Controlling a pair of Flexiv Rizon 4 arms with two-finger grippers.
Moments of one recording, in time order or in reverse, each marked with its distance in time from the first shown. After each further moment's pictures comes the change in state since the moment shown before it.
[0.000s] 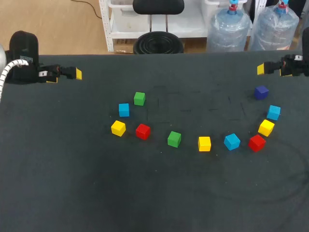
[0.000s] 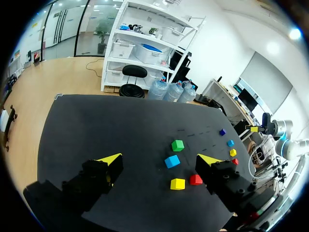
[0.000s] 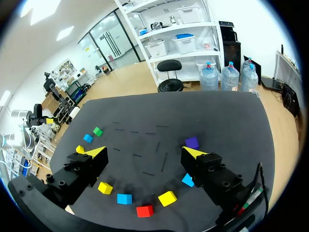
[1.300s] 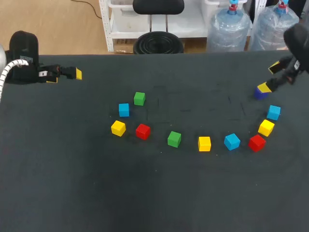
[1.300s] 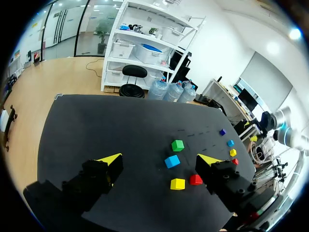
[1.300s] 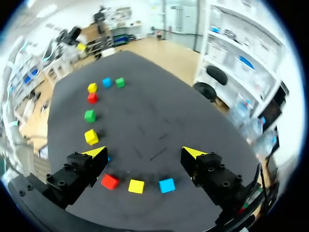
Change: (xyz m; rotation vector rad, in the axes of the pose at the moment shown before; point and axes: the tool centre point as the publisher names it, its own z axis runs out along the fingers) left arm 0.000 0.000 0.000 0.000 0.000 0.000; right arm 0.023 0.003 0.004 -0.166 0.276 -0.728
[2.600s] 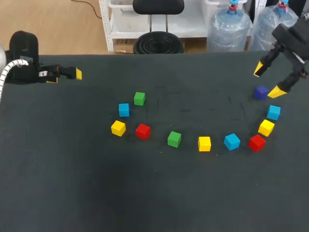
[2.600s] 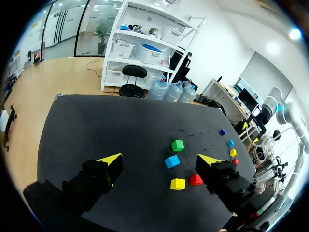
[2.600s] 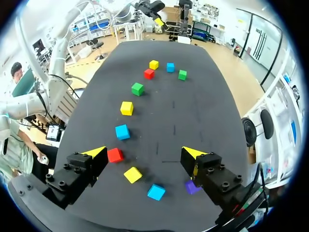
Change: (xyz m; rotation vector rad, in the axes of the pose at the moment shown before) left arm 0.000 0.000 0.000 0.000 0.000 0.000; right arm 0.004 0.009 0.002 -0.402 0.115 -0.540
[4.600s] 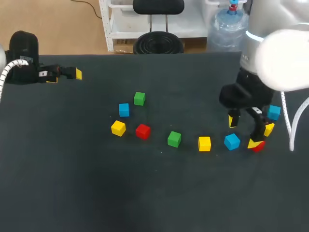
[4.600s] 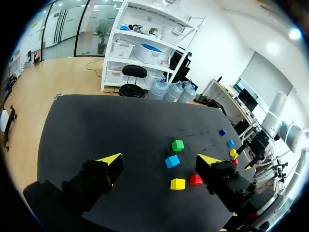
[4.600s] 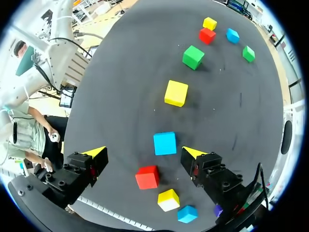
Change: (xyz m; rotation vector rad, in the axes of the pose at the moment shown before) left arm 0.000 0.000 0.000 0.000 0.000 0.000; right arm -0.011 0.082 0.114 -0.198 0.421 -0.099
